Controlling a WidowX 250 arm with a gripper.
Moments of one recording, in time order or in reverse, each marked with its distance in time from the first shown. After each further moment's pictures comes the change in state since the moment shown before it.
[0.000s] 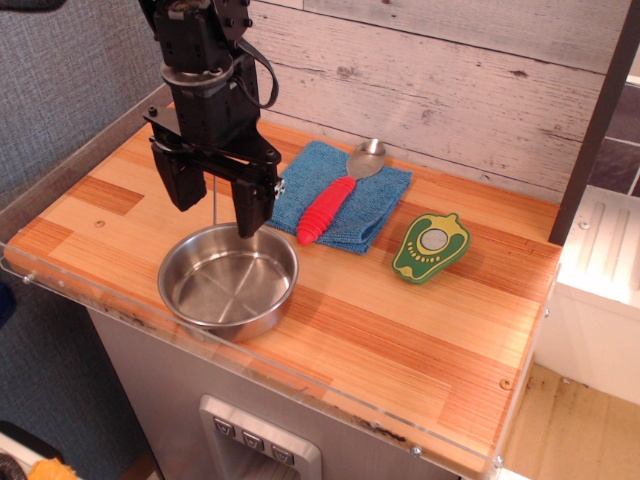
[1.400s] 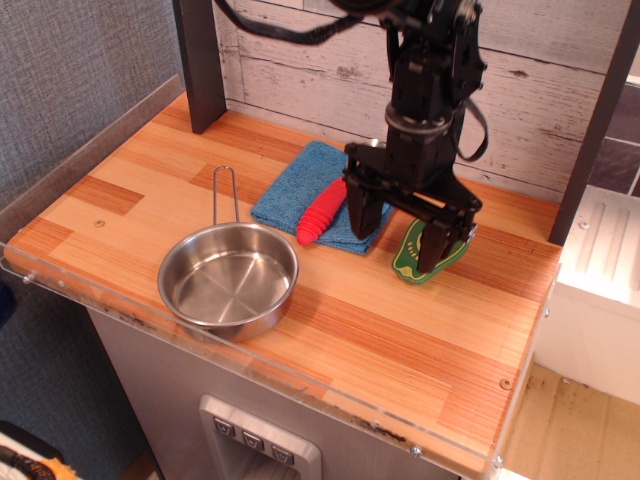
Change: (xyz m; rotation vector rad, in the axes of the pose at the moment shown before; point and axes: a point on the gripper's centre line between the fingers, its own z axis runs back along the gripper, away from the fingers) arm 0.066 -0.113 -0.045 -0.005 0.041 -0.136
